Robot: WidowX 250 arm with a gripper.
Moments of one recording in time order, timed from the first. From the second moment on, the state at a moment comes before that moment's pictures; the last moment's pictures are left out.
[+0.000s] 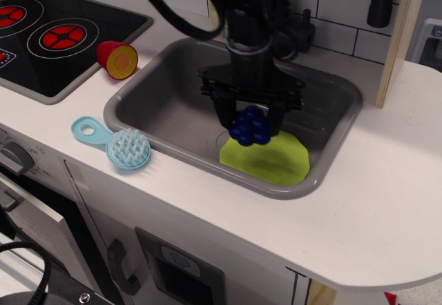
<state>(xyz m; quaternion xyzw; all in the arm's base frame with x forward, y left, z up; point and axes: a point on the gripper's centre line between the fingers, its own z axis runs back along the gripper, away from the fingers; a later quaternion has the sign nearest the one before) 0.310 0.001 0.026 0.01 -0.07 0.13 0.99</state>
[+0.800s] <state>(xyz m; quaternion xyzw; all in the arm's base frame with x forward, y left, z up) 0.309 -0.007 0.012 0.01 -0.05 0.16 0.99</state>
